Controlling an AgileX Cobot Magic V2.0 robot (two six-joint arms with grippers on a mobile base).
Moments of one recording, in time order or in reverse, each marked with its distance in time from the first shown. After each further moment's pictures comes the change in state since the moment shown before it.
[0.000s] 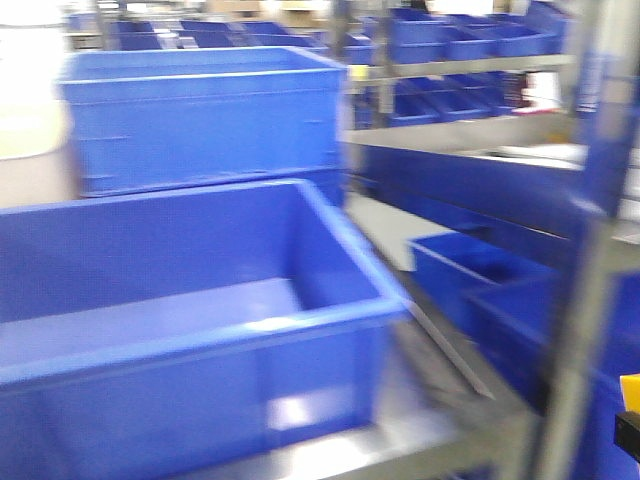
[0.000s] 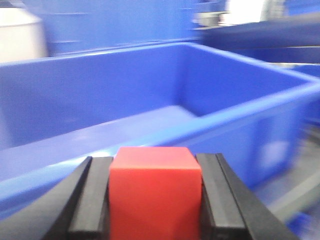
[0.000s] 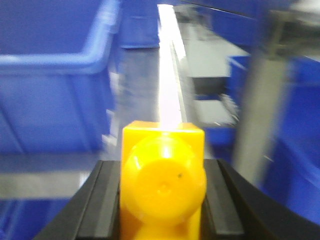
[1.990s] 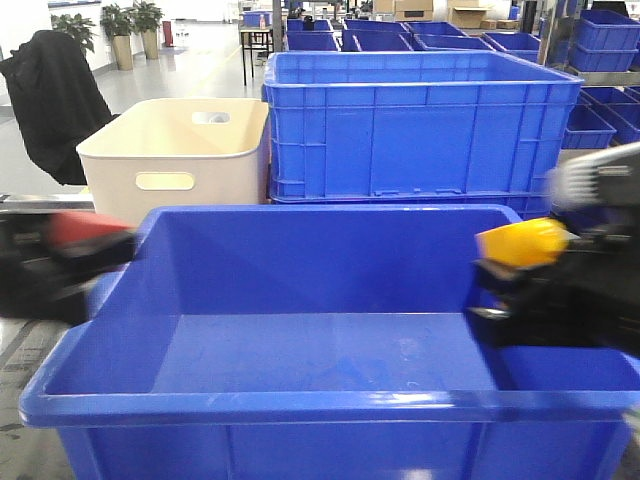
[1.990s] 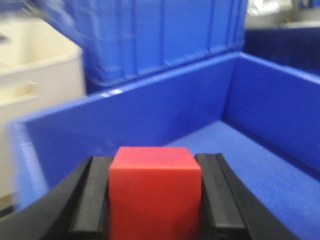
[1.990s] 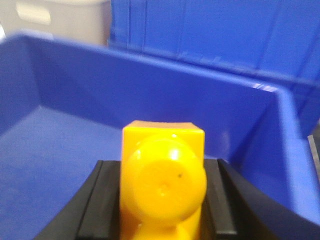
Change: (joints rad) left arm -0.136 0.780 -0.566 -0.556 0.089 0.626; right arm 0.000 0.538 -0.396 0.004 -0.140 -0.103
